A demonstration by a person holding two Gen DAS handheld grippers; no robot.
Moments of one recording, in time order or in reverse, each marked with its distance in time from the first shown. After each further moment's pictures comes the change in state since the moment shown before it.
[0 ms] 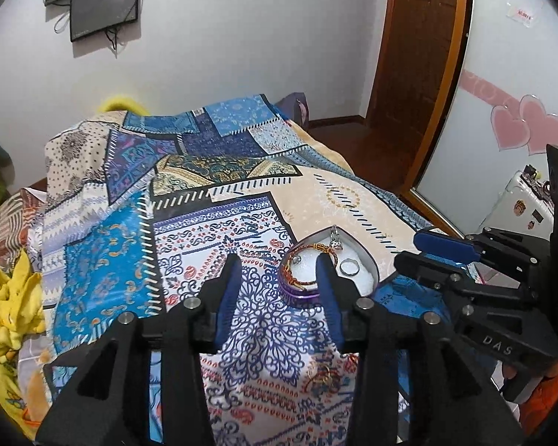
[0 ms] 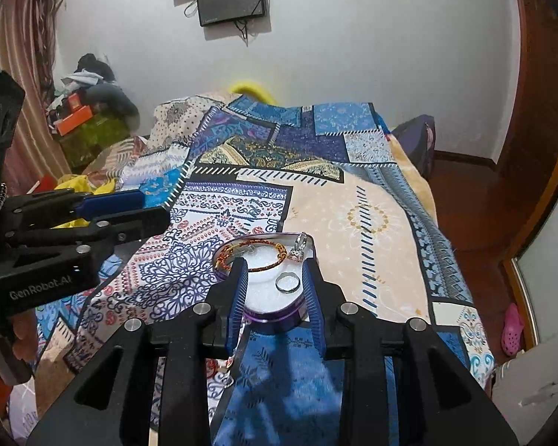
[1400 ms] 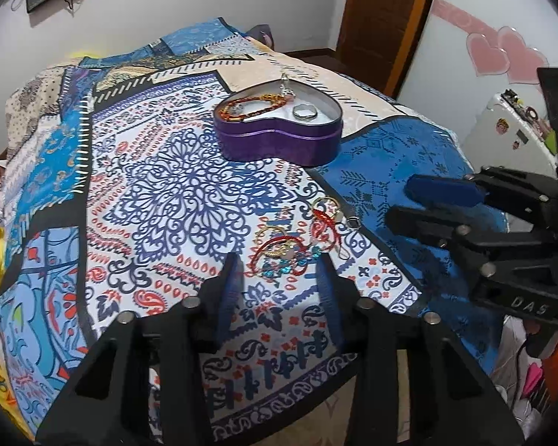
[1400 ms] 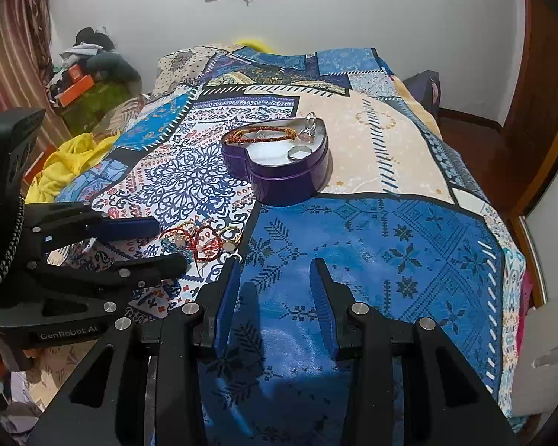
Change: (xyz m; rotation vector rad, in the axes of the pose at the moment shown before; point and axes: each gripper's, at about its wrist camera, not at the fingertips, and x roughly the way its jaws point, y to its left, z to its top) left arm 0.041 -0.028 -0.096 0.081 0.246 -0.114; right arm 0.007 0.005 -0.078 0.029 0.158 0.041
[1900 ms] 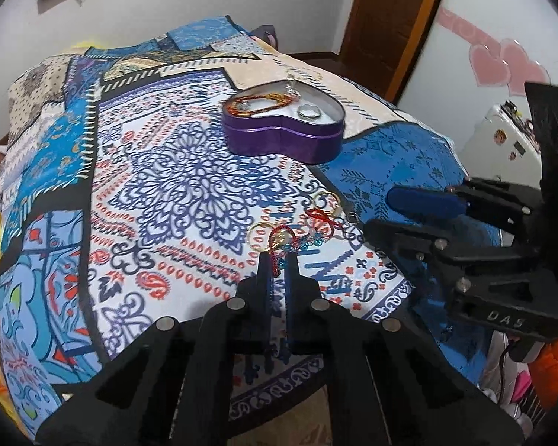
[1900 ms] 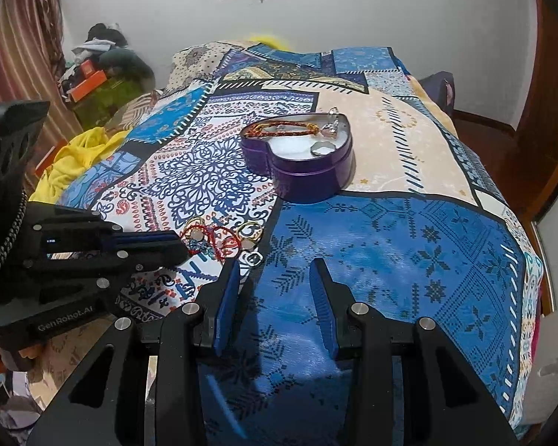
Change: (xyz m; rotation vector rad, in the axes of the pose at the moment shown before) left arm -0.008 0.006 -0.005 -0.051 -0.009 -0.003; right arm 0.007 0.006 0.000 -0.037 0.007 0.049
